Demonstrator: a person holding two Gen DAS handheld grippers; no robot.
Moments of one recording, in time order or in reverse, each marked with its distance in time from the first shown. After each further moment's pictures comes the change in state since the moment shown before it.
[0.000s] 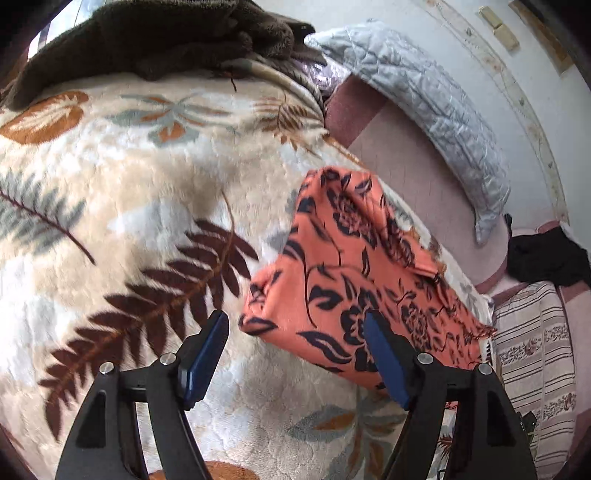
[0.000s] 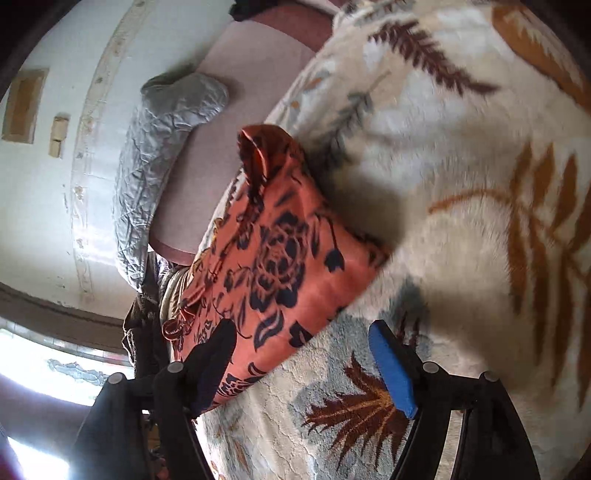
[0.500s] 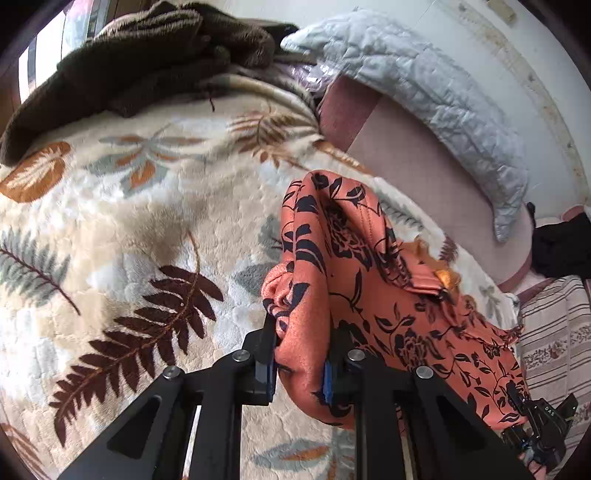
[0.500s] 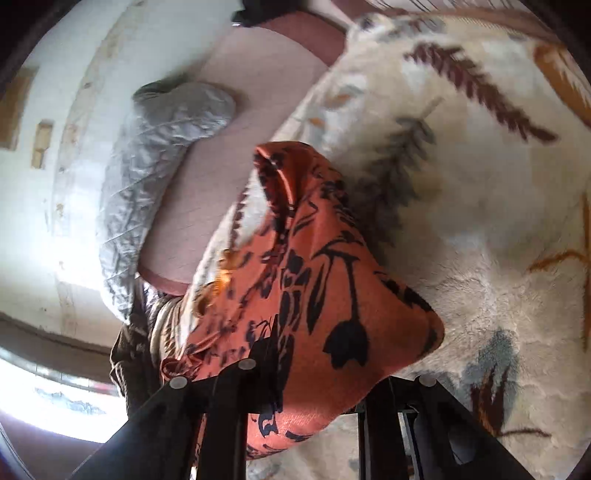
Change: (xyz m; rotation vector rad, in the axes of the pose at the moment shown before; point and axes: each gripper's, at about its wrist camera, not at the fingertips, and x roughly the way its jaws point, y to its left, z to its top) left arm -0.021 -0.058 0.031 0.075 -0.043 0.115; right arm 0.015 0.082 0.027 -0.051 -0.098 -0.076
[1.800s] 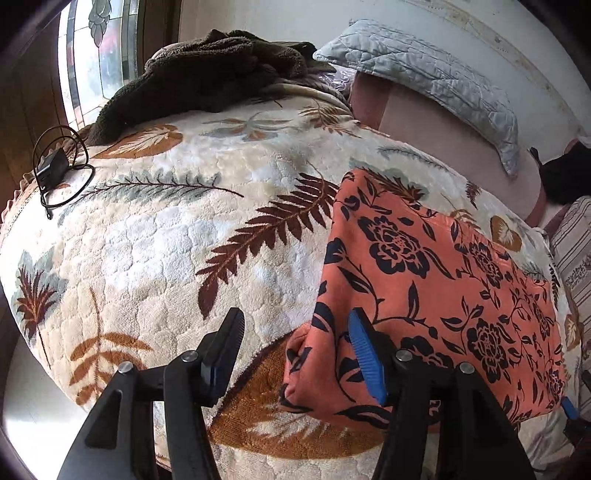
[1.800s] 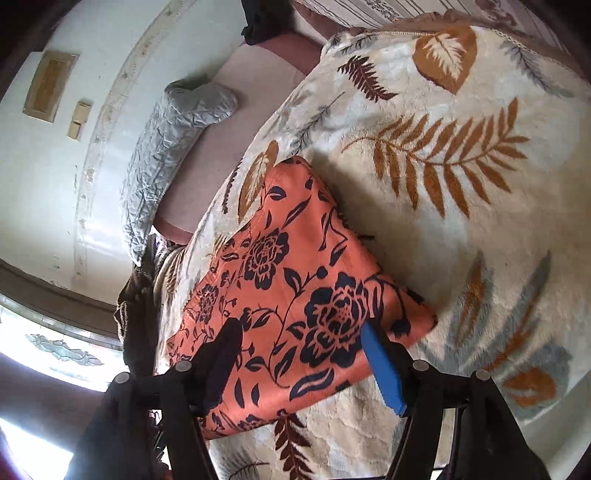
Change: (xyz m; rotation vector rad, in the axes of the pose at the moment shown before) left arm -0.077 0.093 -0.129 0.161 -0.059 0.153; right arm -0.139 -0.096 -0.128 -0.022 0.022 0.021
